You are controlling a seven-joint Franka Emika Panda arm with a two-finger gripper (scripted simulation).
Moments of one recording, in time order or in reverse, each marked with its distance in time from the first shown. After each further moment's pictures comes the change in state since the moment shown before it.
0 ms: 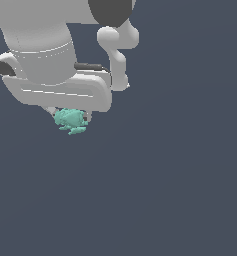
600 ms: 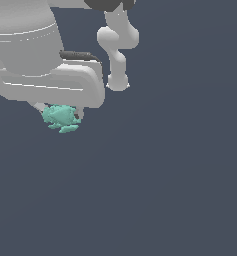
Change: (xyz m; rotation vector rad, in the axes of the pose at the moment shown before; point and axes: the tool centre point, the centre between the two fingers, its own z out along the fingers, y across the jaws) arm 0.014 0.010 -0.023 0.000 0.000 0.000
